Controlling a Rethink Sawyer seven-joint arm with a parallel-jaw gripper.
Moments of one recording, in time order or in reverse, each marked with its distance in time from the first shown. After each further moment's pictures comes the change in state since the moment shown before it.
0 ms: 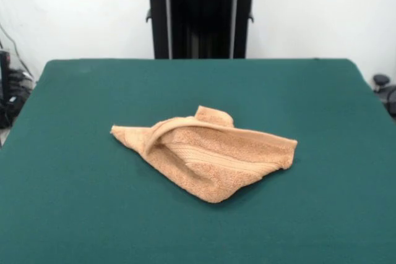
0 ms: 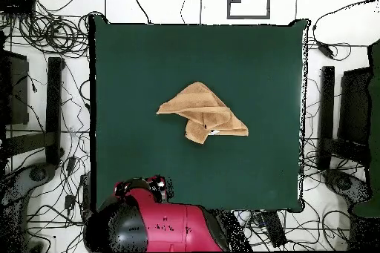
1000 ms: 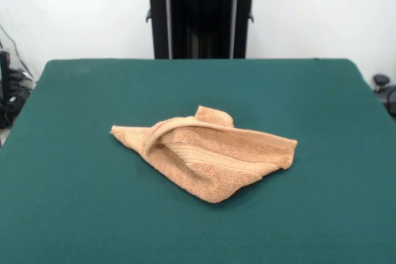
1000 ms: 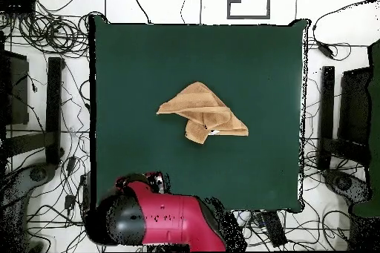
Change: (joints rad) arm 0.048 0.089 -0.025 -0.042 0.000 -0.035 0.001
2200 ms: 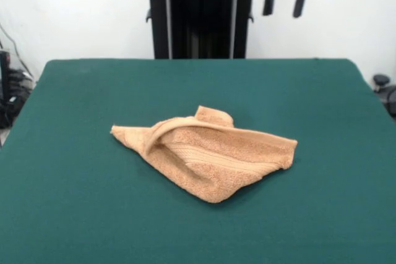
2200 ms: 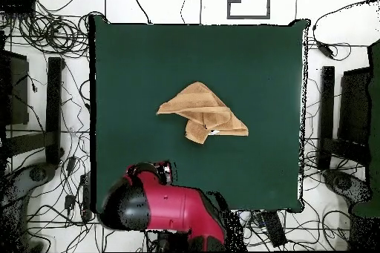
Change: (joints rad) arm 0.044 0.151 -0.102 -0.044 0.010 -0.164 0.007
